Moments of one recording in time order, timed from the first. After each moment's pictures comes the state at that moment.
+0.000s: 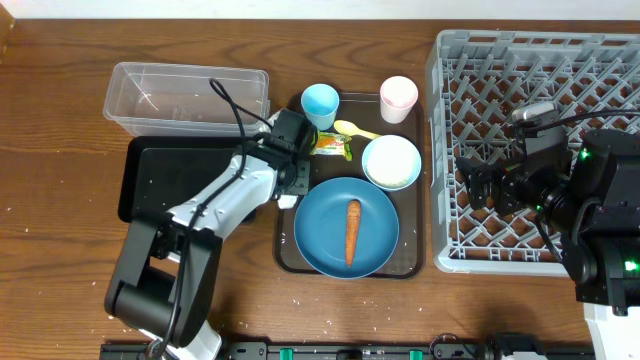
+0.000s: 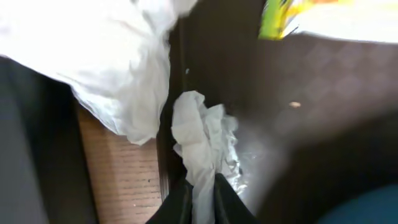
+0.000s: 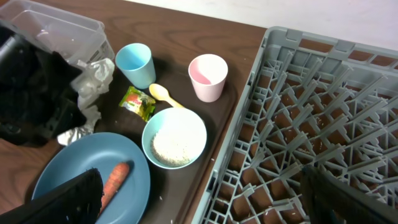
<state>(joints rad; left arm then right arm) -0.41 1.77 1.08 -0.57 -0.06 -0.31 0.02 0.98 1.15 -0.83 -0.34 -0.14</state>
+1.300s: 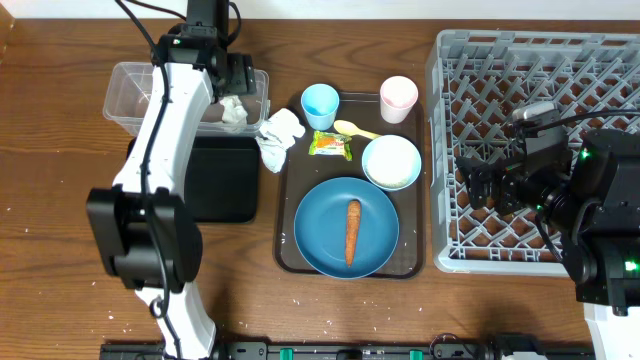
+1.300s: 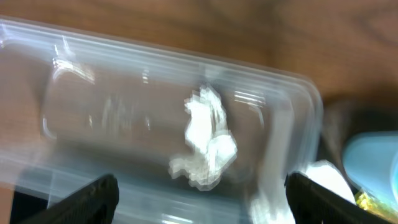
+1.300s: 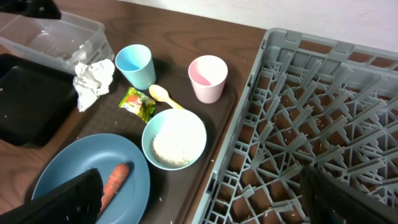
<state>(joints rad) -0.10 1.97 1.83 -0.97 -0.15 -0.20 0.02 0.98 1.15 -0.83 -0.34 -0.14</state>
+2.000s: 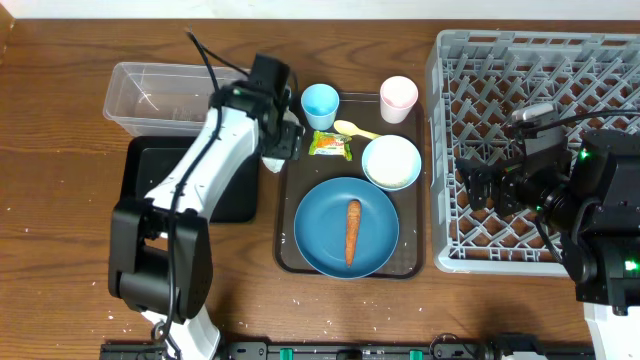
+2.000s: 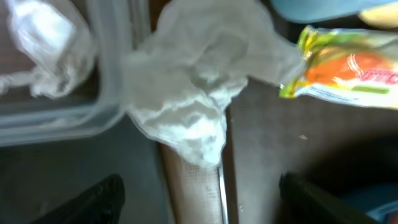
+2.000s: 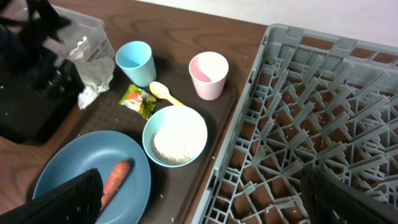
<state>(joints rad) -0.29 1.86 1.41 -0.84 -0.03 -0.12 0.02 0.98 1.15 -0.84 -0.34 -0.14</state>
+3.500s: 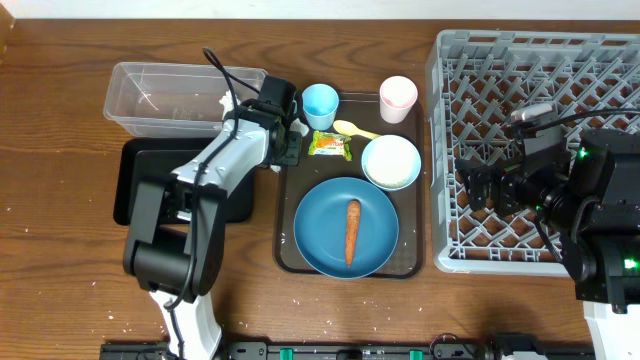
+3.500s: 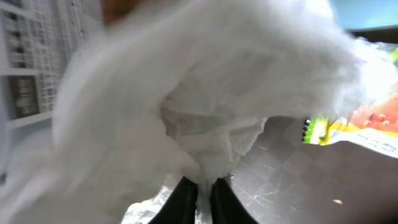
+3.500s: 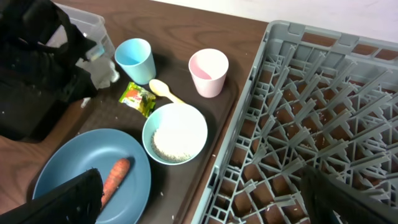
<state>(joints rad) -0.29 1.96 1.31 -0.62 -0.02 -0.17 0.02 0.98 1.15 -0.85 -0.34 -0.14</state>
